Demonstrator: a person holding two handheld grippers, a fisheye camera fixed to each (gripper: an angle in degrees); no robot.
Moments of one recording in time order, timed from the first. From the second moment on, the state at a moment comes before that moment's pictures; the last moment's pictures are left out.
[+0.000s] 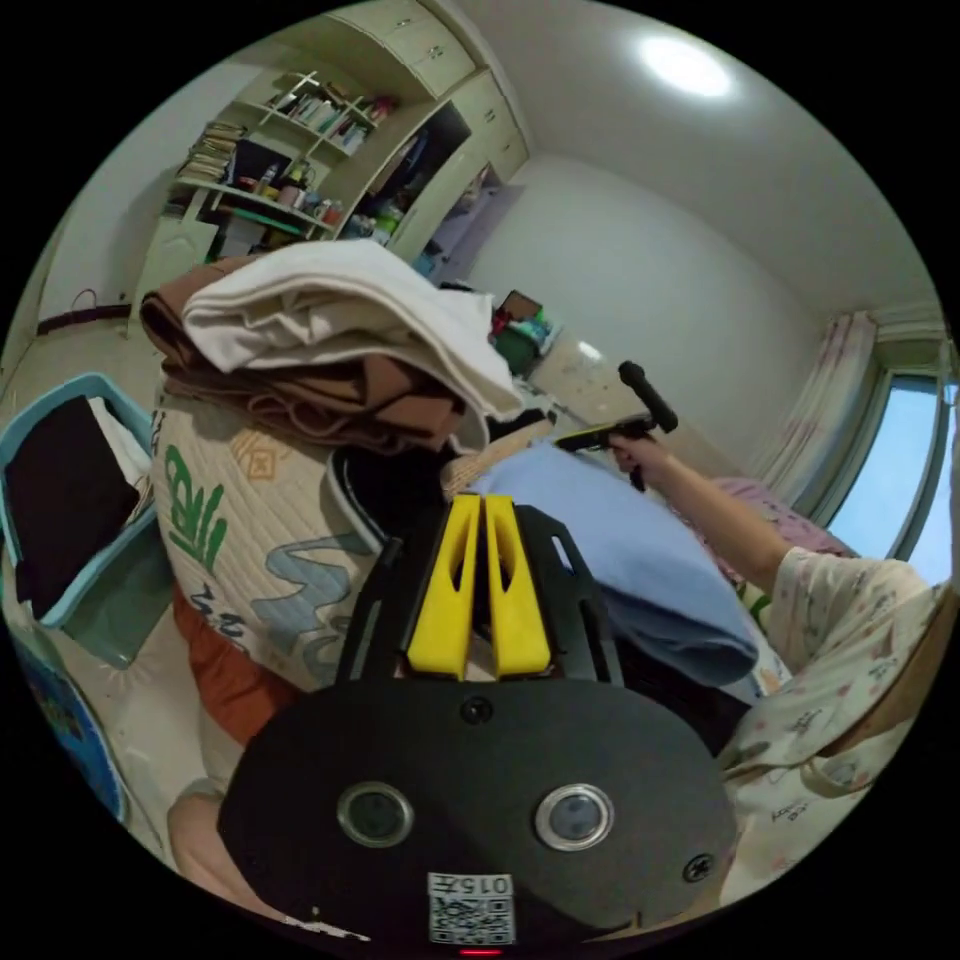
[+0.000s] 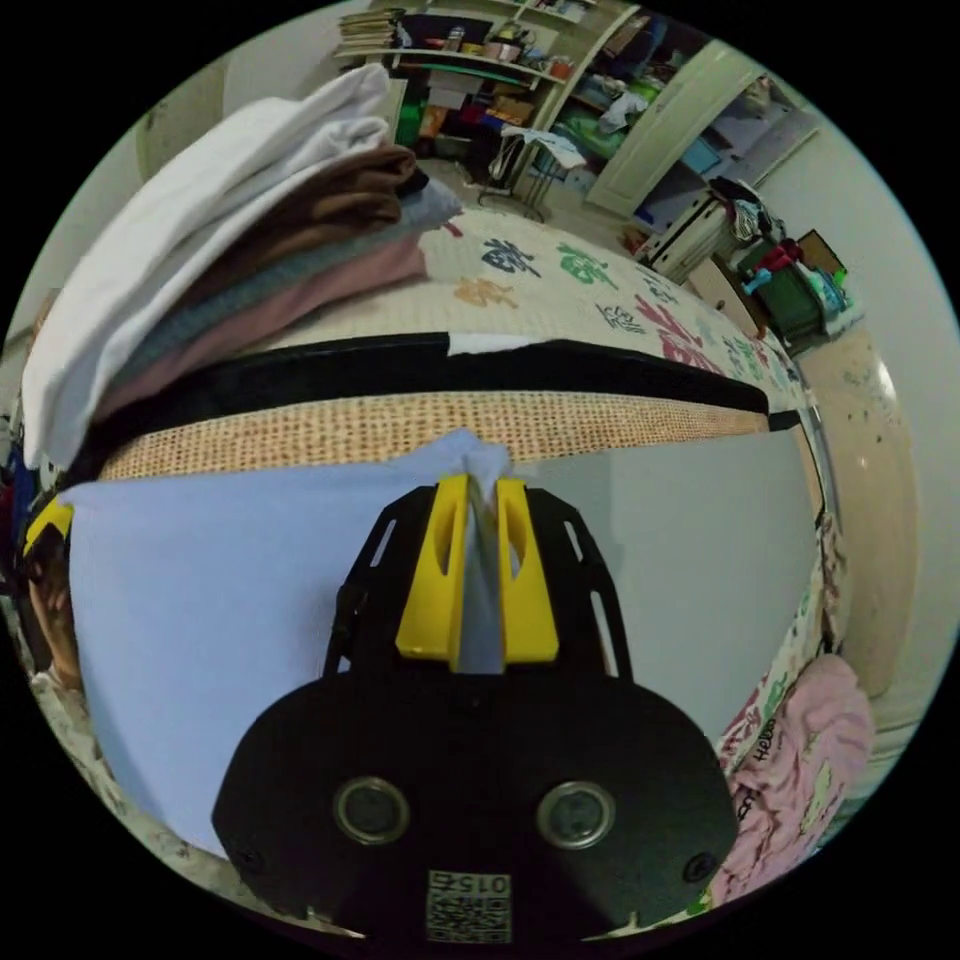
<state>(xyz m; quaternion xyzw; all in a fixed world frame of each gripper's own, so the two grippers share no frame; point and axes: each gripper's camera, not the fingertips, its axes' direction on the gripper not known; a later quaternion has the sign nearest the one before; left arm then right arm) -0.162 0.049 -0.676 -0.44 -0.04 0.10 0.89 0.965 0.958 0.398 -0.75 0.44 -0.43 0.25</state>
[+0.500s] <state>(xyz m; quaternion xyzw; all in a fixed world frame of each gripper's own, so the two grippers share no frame) -0.114 -0.002 -0.730 -0.42 0.07 0.19 0.89 0.740 0.622 0.410 -0.70 0.43 -0.25 0.51</state>
